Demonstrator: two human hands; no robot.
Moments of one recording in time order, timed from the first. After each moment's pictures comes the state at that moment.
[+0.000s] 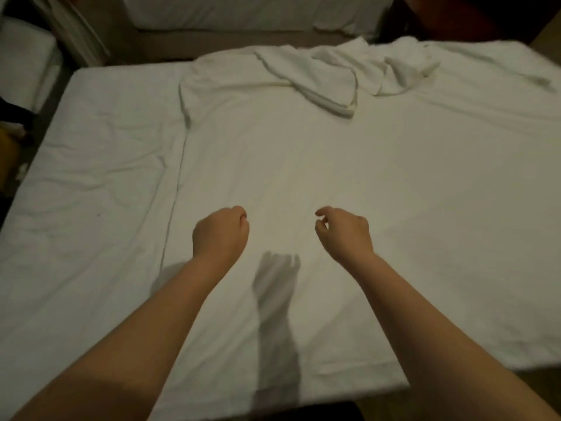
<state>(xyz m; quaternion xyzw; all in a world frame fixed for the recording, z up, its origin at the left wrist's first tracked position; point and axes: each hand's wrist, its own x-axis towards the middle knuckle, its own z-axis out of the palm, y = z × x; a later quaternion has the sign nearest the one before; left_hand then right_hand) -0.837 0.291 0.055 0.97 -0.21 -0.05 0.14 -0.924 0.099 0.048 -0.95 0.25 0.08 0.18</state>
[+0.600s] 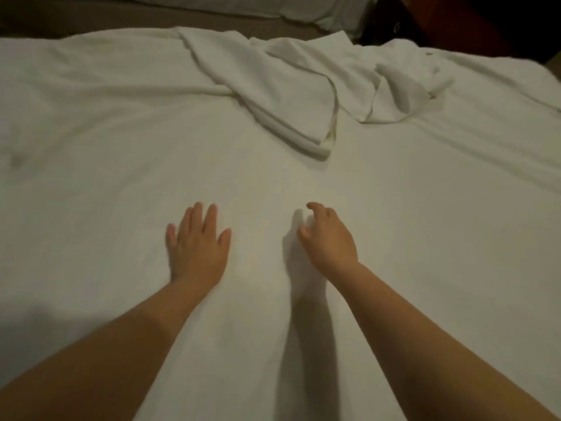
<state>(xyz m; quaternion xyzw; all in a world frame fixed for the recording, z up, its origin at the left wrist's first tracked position) -0.608 0.054 -0.181 0.98 -0.18 -0.06 0.09 -0.693 -0.135 -0.118 -0.92 0.31 0.05 0.24</state>
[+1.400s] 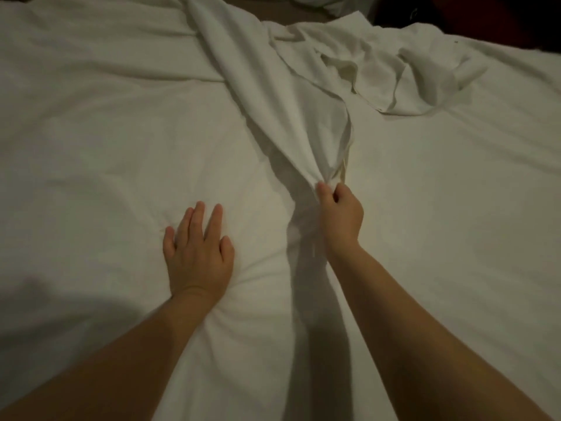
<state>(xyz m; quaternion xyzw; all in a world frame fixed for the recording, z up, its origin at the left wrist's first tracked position) -0.605 0.059 -0.219 0.97 -0.18 0.03 0.15 -0.642 -0.133 -0.140 -0.76 0.43 -0.18 0.45</state>
